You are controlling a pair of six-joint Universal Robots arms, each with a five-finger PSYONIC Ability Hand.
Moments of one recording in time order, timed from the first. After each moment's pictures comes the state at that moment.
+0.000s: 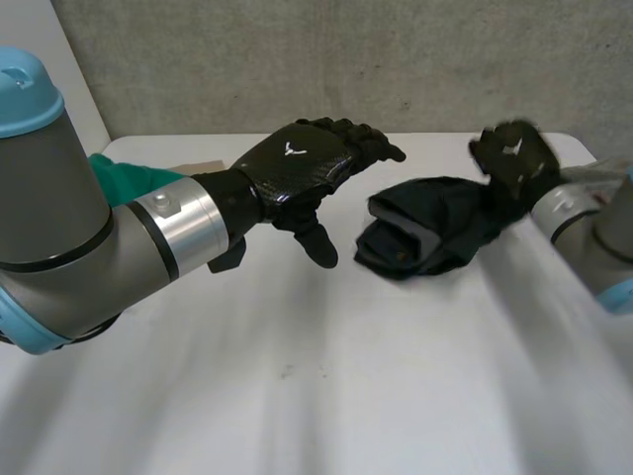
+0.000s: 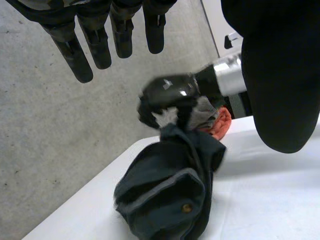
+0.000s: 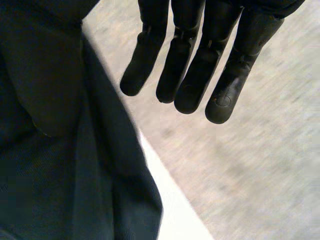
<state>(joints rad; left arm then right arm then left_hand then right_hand) 4.20 -1.88 -1.29 3.11 -0.95 3.29 1.70 -0.93 1.28 -0.43 1.13 2.60 0.22 0.22 0.22 0.22 0.05 0.99 1.18 1.18 1.19 0.48</state>
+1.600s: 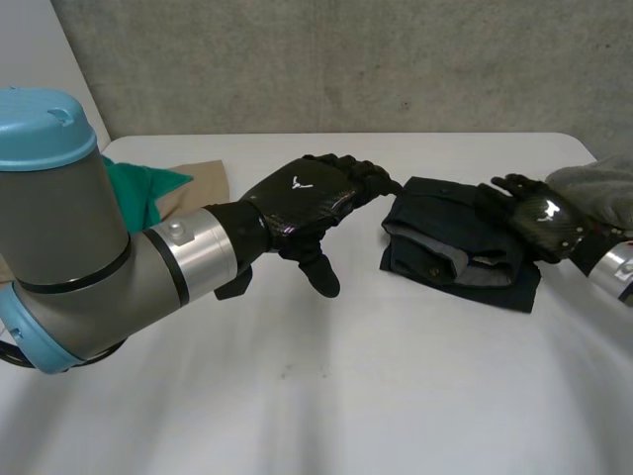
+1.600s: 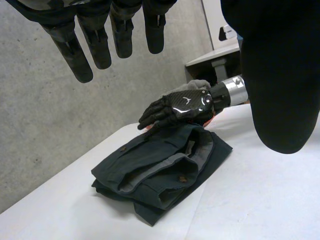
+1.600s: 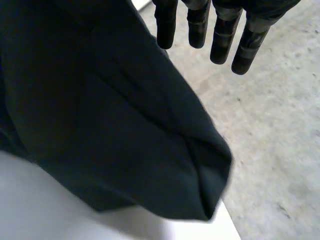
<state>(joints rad) 4.19 -1.91 -1.35 3.11 -0.95 3.29 1.39 -0.65 1.24 -0.59 0.45 2.44 0.22 0.22 0.22 0.22 0.05 0.20 0.22 0.21 0.24 0.07</state>
